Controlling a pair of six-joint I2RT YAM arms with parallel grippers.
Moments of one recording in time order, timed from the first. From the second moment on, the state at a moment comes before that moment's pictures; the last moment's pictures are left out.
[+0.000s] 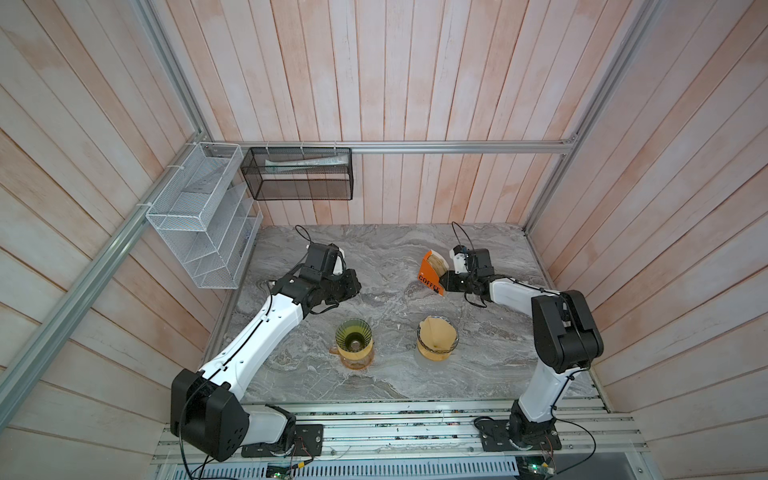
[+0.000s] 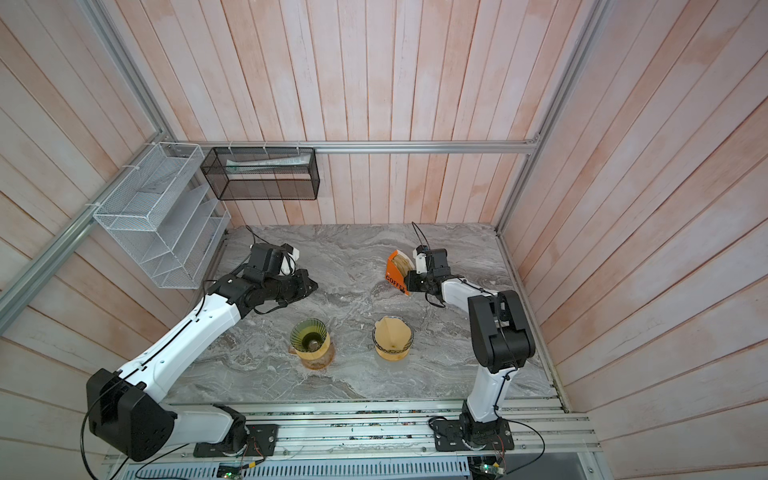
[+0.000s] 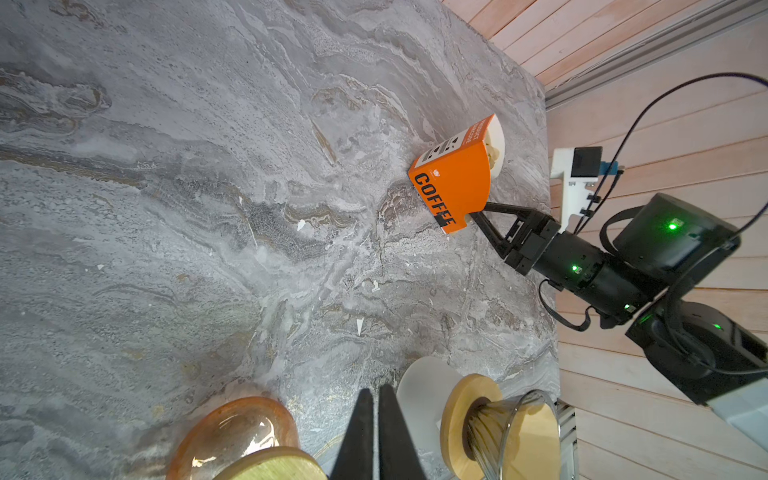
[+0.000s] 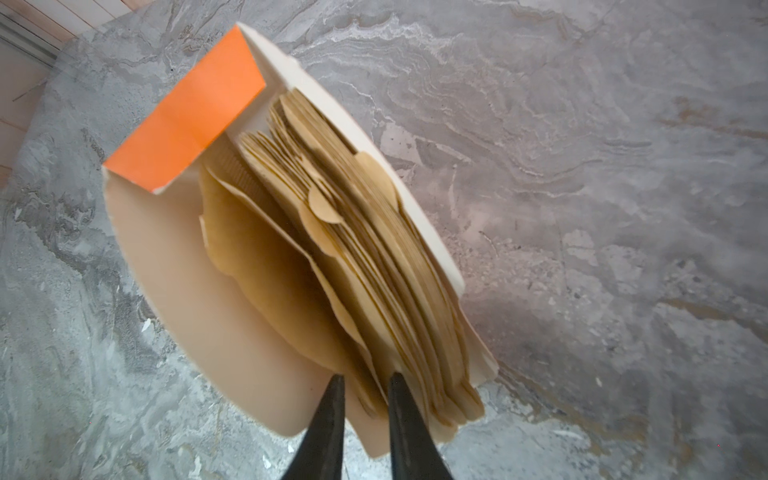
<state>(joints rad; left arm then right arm) -0.41 1.37 1.20 -0.63 0.28 -0.65 0.24 1.83 1.09 -0.05 -0.31 0.26</state>
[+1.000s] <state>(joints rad) -0.40 1.37 1.18 -0.63 0.28 -0.65 0.26 1.87 1.15 -0.08 -0.29 0.25</state>
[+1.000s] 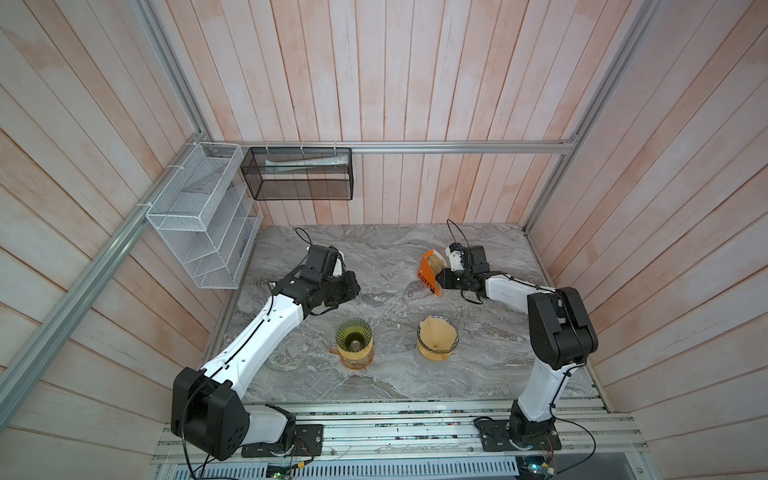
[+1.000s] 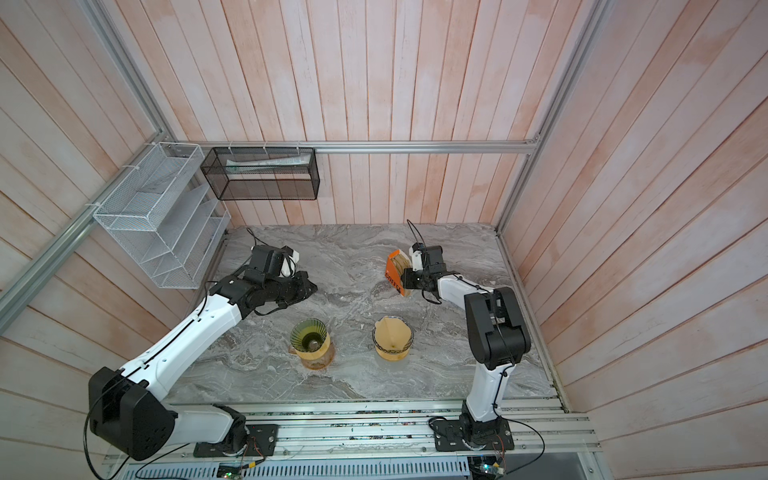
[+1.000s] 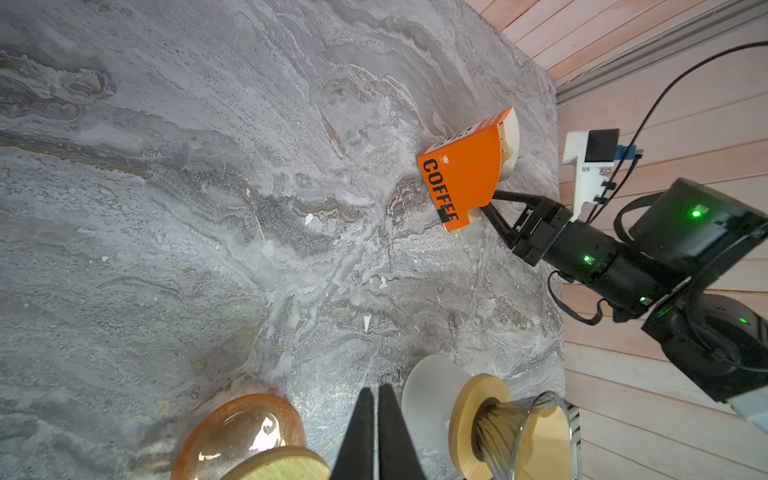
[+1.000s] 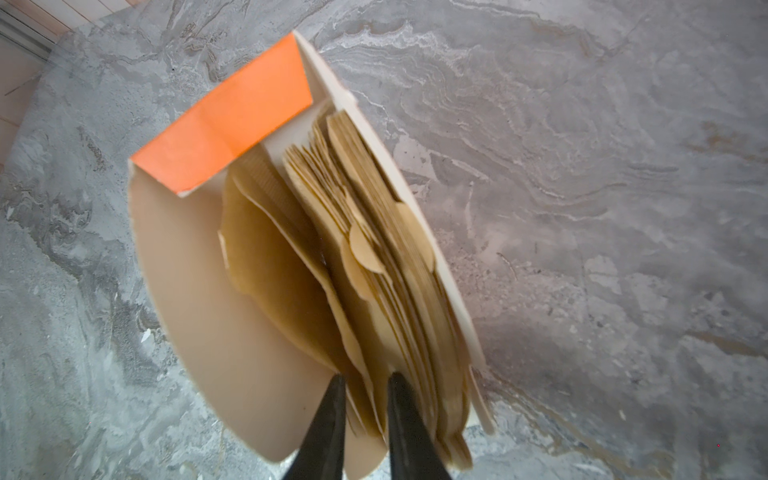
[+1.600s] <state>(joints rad) -0.37 1.36 1.15 -0.61 0.30 -0.63 0.28 1.89 1.20 -0.11 -0.29 0.24</state>
